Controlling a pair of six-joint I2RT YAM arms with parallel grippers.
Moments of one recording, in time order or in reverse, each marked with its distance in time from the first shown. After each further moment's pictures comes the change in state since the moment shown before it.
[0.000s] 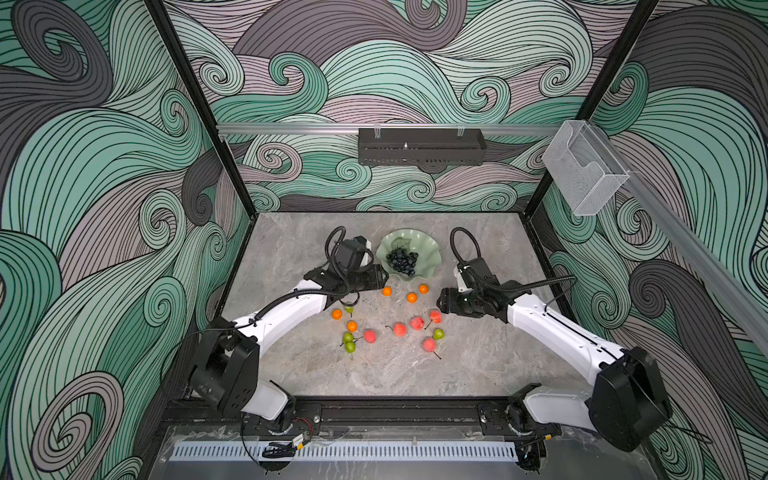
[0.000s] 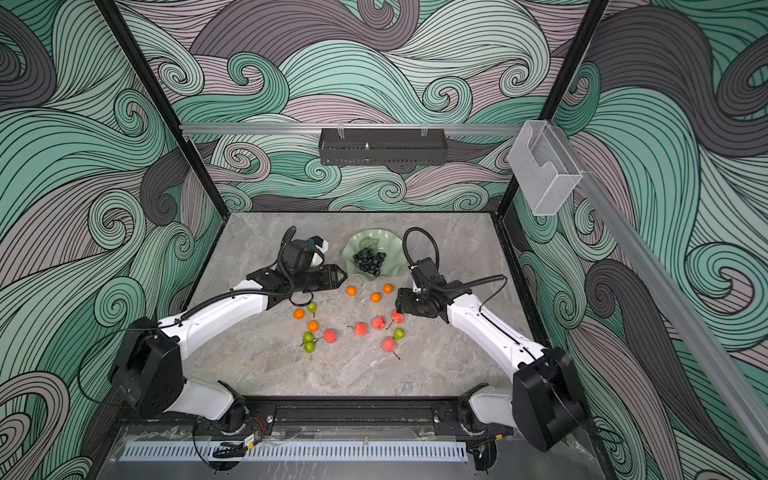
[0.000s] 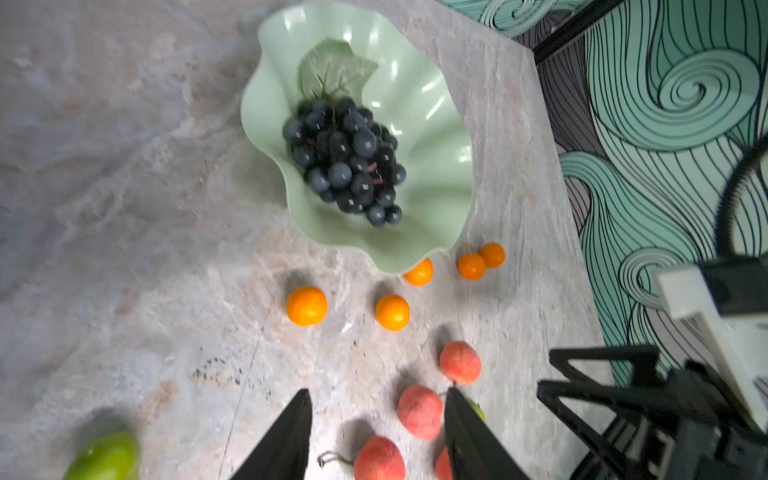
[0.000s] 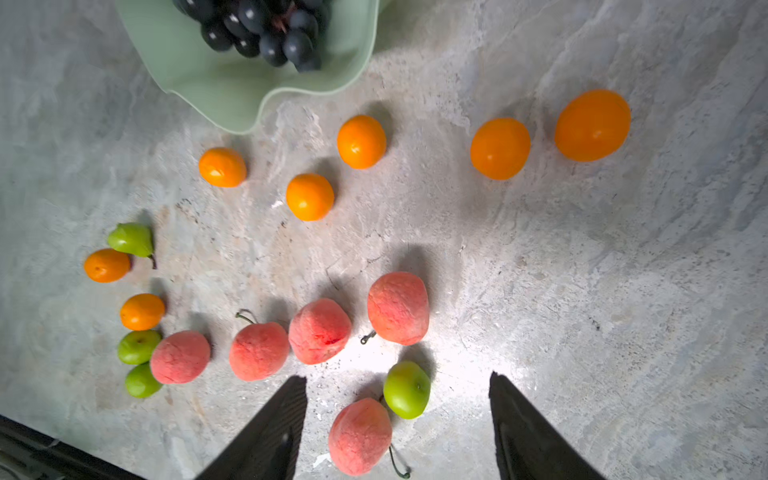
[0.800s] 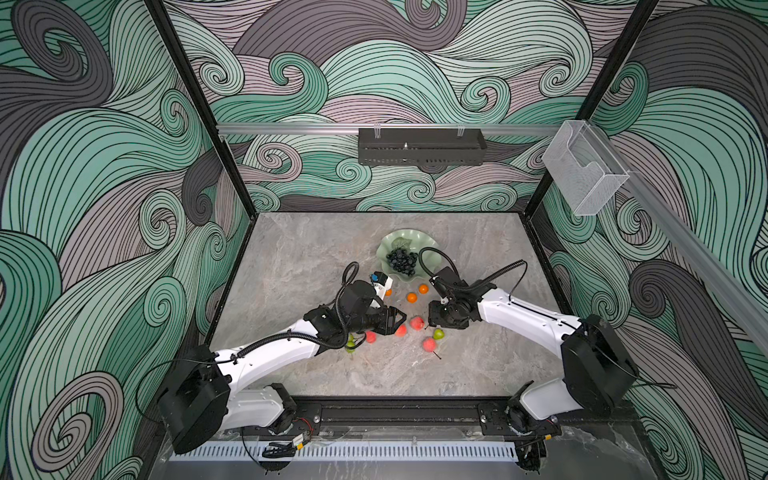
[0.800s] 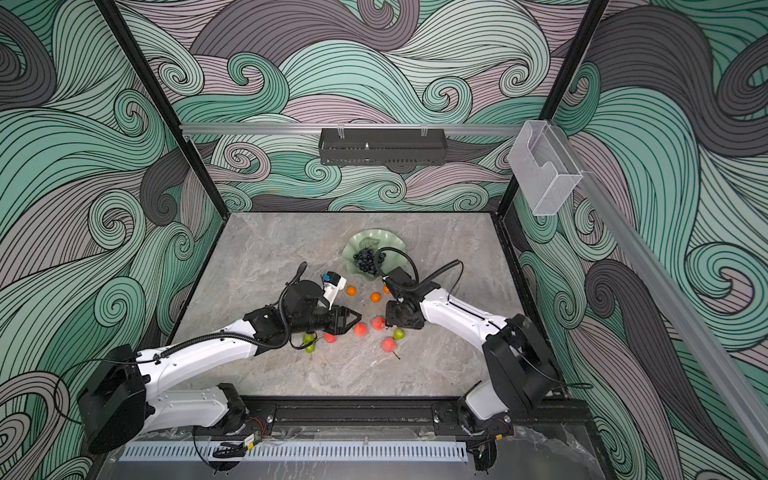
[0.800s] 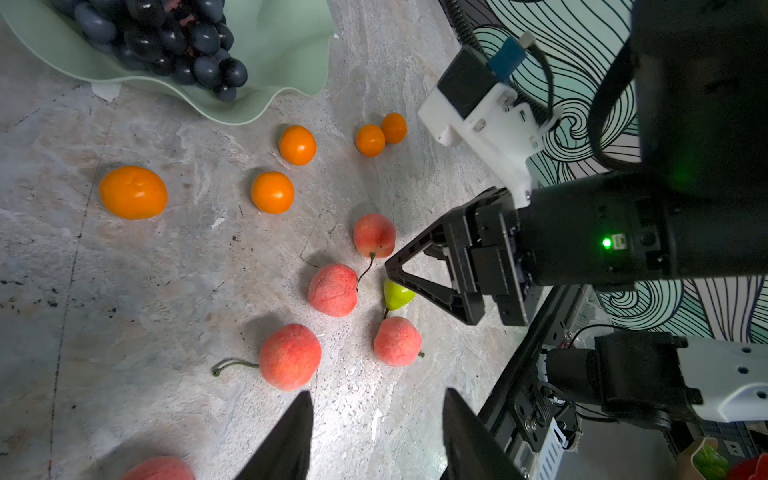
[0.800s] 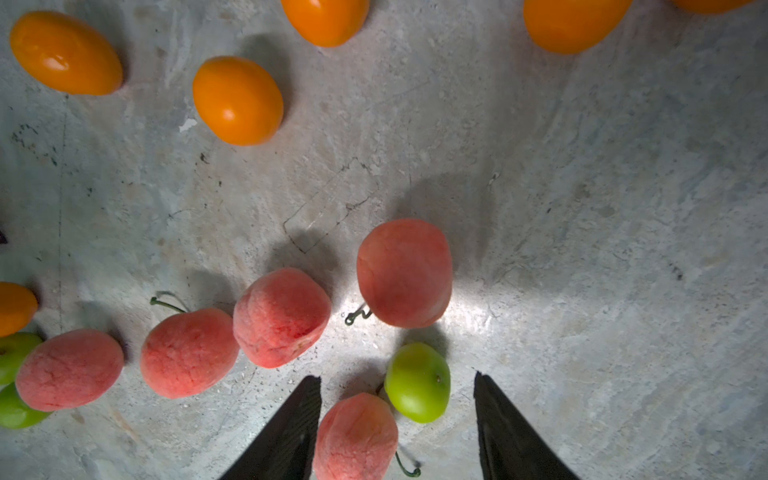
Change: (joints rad) left arm -0.236 -0.188 -0.274 0.194 0.031 0.026; right arm 0.156 0.186 0.048 -0.039 0.101 0.162
